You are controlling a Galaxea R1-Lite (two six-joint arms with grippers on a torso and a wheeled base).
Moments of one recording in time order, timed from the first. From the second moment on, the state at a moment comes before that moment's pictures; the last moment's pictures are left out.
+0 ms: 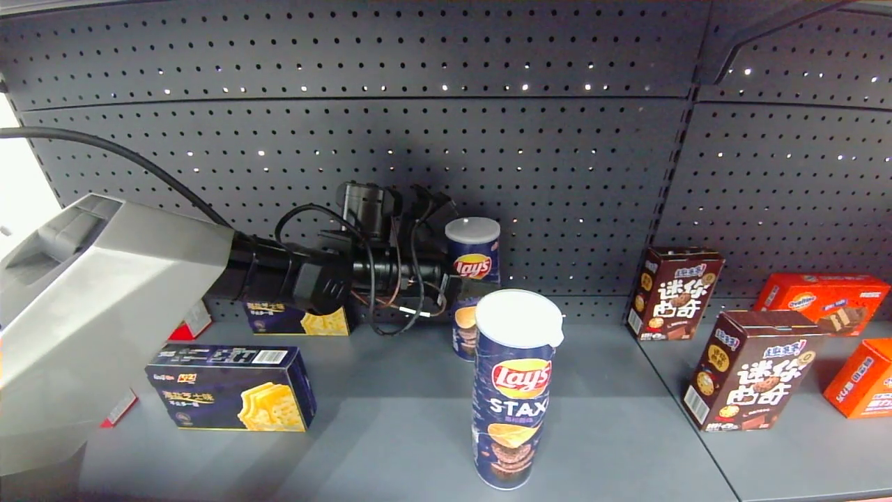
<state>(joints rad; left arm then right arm) -0.41 2.22 -1.55 -0.30 -0.70 0.17 0.31 0.00 -0.12 0.18 -0.35 -0.10</state>
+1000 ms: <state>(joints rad) -0.36 1.97 -1.15 -0.41 -0.63 0.24 0.31 0.00 -0.12 0.18 -0.35 -0.08</state>
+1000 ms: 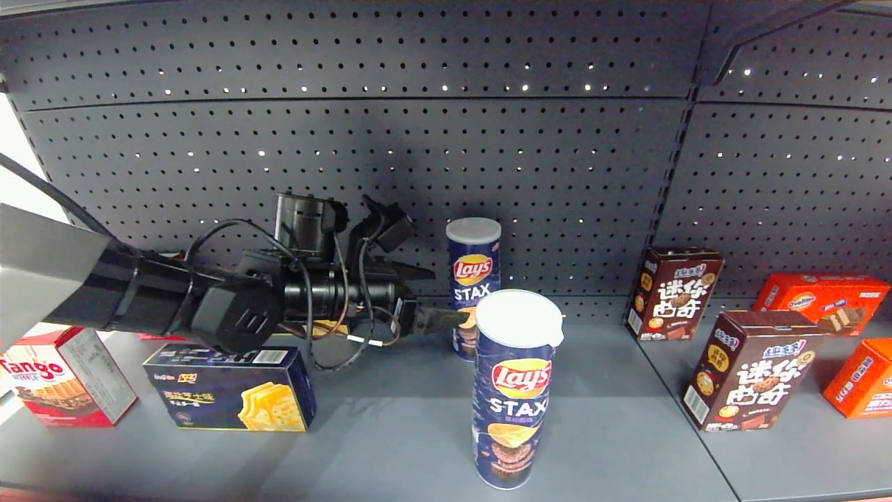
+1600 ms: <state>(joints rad) -0.34 1.80 -1.01 -0.41 -0.39 0.24 0.31 0.00 -0.12 0.18 -0.35 -0.08</state>
